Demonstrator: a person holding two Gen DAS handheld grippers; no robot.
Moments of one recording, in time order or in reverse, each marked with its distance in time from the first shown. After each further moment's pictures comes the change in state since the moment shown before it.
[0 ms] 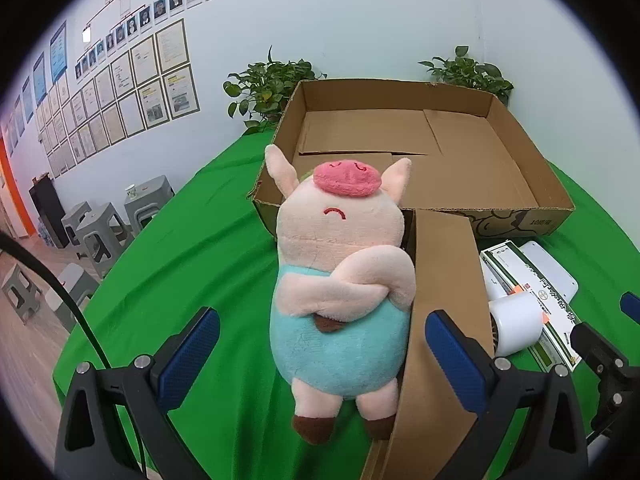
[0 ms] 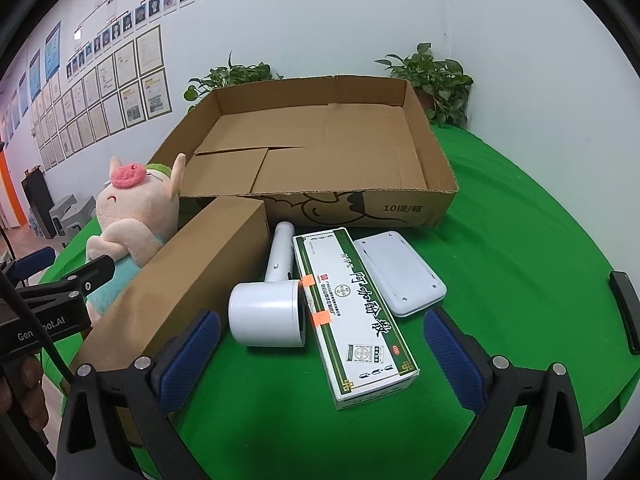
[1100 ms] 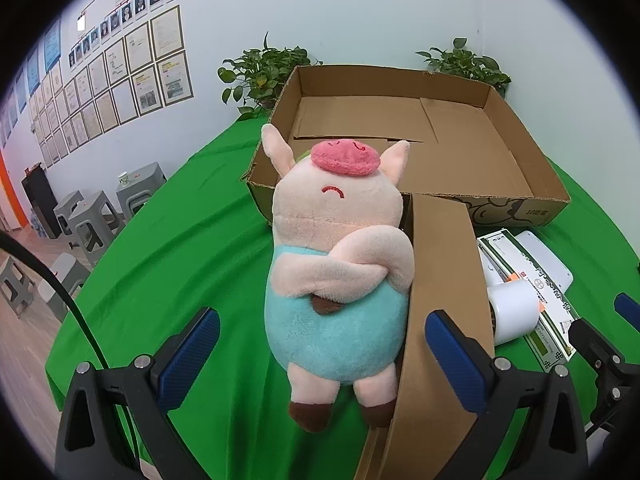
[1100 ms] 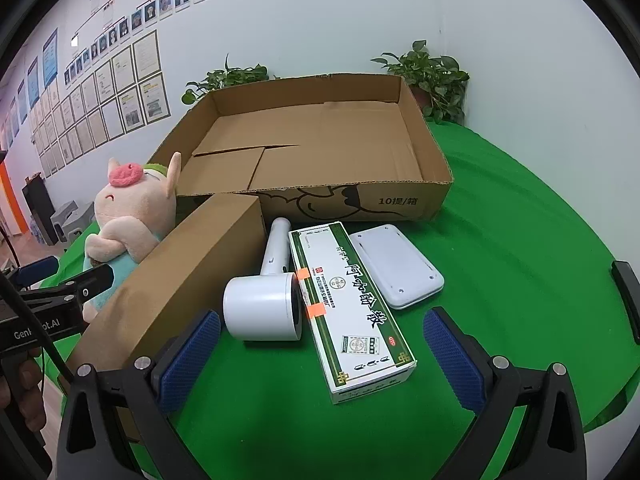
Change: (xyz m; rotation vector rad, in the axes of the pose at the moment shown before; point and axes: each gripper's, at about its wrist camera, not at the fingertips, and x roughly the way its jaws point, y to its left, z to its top) left arm 0.006 0.003 -0.005 -0.017 0.050 -0.040; right arm 0.000 -0.006 -0.009 0.017 -0.002 0.007
